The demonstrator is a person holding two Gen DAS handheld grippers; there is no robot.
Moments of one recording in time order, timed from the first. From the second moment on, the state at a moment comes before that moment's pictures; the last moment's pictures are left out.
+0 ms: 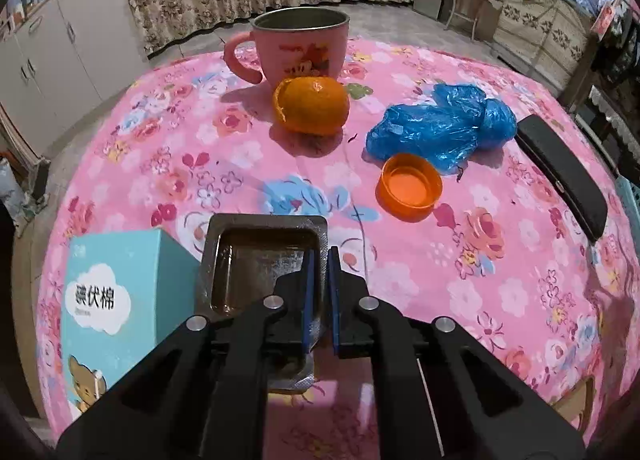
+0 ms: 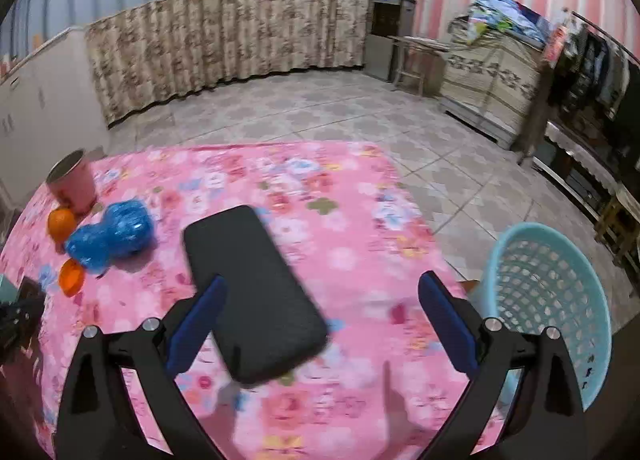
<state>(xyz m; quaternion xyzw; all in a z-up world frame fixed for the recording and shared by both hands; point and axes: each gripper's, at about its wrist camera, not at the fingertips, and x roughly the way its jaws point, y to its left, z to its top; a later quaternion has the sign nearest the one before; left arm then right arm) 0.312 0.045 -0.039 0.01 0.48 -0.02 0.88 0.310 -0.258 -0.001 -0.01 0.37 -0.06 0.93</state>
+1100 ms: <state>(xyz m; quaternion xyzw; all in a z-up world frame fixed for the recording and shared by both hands) 0.314 0.114 0.031 -0.09 0.40 -0.02 0.91 0.343 -0.045 -0.058 -0.05 0.45 0.13 0.88</state>
